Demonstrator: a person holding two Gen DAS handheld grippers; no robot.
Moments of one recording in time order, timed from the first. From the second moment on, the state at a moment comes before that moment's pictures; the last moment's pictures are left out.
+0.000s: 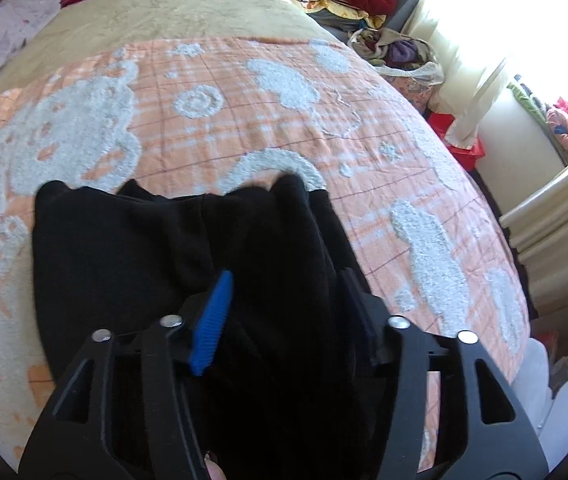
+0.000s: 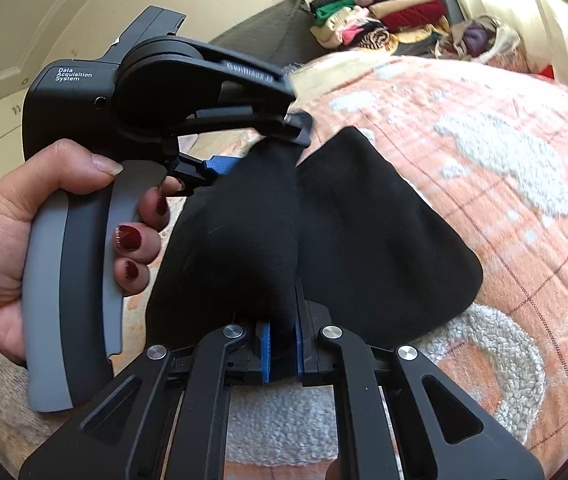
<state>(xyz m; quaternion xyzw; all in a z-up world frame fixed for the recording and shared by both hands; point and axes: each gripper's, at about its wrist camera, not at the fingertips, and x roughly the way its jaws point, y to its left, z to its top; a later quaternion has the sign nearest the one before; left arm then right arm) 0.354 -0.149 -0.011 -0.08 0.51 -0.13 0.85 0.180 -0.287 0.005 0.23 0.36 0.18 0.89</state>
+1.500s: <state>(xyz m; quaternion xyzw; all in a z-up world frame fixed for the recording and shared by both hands) 0.270 -0.065 -0.021 -0.07 0.46 -0.09 0.88 0.241 -0.323 0.018 0.17 0.39 0.22 0.88</state>
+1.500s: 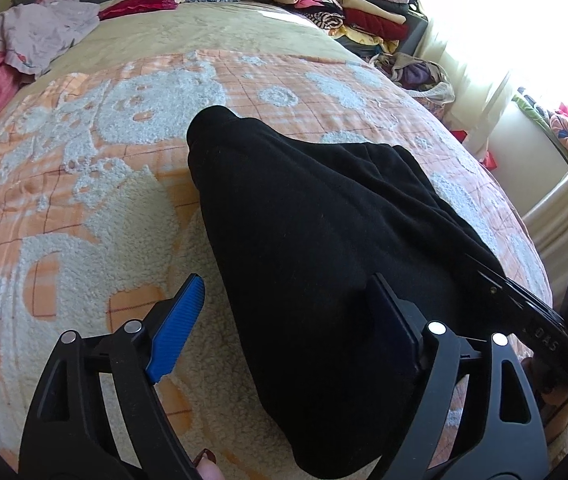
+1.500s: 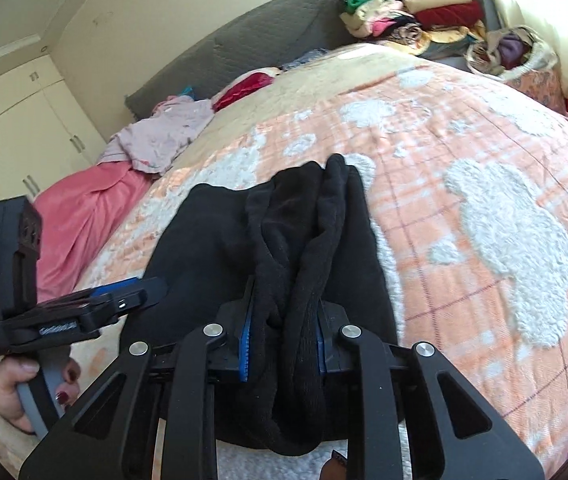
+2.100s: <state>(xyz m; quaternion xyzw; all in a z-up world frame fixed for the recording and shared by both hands) 0.242 -0.064 -0.012 -0.07 0.44 -0.09 0.89 0.205 -0.331 0.036 0.15 0.36 0.15 0.91</state>
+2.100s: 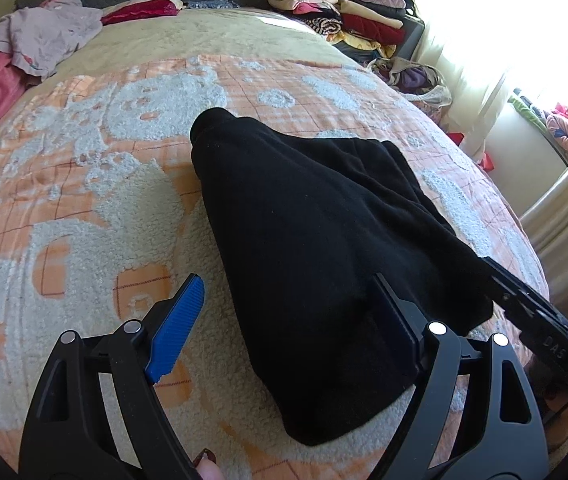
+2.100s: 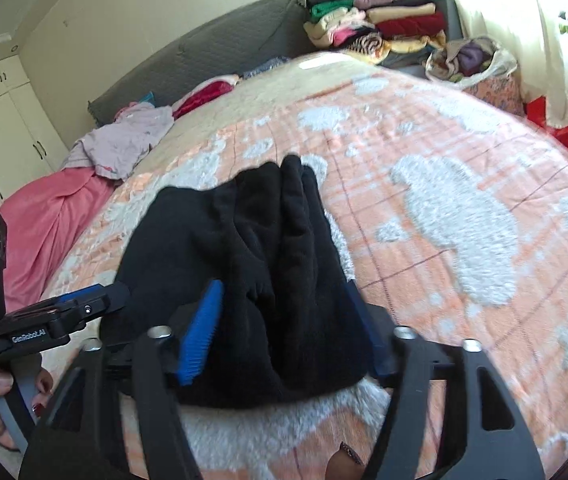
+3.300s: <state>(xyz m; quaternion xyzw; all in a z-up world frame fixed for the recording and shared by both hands) 0.104 -0.022 -0.020 -0.06 0.39 -0.05 0.92 0.066 -0.294 0.035 0.05 0.35 0.11 0.93</state>
